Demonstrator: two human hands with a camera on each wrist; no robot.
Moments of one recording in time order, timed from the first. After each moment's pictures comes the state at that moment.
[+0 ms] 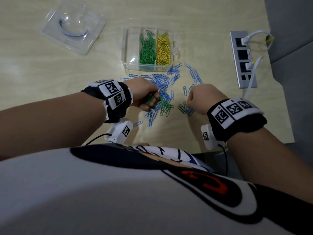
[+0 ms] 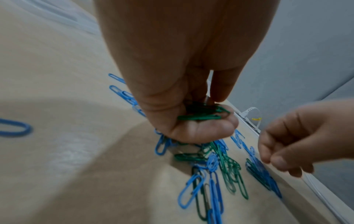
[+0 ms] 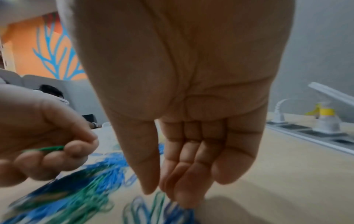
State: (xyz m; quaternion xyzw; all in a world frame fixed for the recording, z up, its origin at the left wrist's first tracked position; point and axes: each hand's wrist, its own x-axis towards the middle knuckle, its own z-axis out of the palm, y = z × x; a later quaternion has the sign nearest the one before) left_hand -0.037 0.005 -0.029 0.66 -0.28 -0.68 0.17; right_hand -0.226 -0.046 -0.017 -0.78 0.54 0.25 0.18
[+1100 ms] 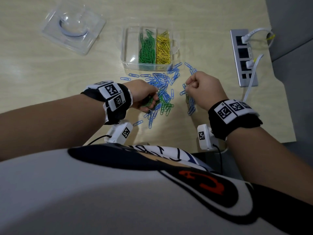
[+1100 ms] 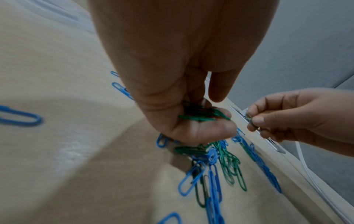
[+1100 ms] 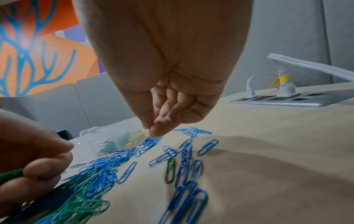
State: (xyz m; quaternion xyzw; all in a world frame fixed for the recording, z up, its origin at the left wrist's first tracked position) left_hand -0.040 0.008 -0.035 0.68 -0.29 -0.66 0.15; right_hand -0.238 -0.048 -0.032 -0.73 0.60 -0.08 0.33
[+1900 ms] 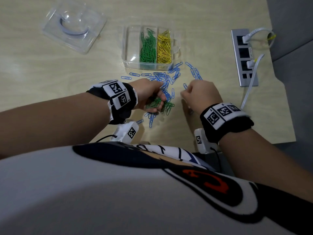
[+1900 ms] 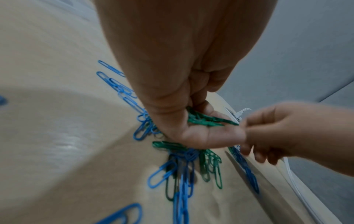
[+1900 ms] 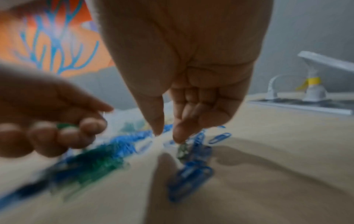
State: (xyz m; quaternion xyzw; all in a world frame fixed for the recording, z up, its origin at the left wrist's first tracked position) left_hand -0.050 0.008 -0.029 0.62 -0.23 -0.73 0.16; right_hand -0.222 -0.034 -0.031 -0.75 0.63 0.04 0.21
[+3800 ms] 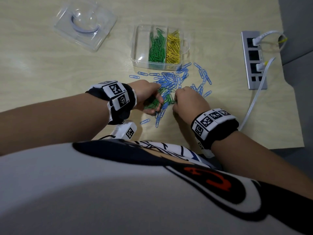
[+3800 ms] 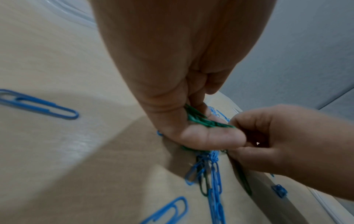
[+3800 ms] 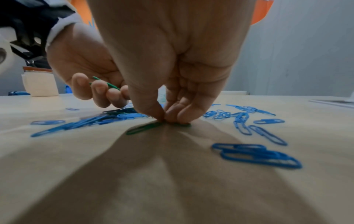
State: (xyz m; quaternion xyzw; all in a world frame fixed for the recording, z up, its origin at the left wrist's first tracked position) left_hand -0.029 0.017 -0.037 0.65 -0.21 -0.71 0.16; right_hand -0.188 -0.010 -0.044 -0.84 0.49 0.14 0.19
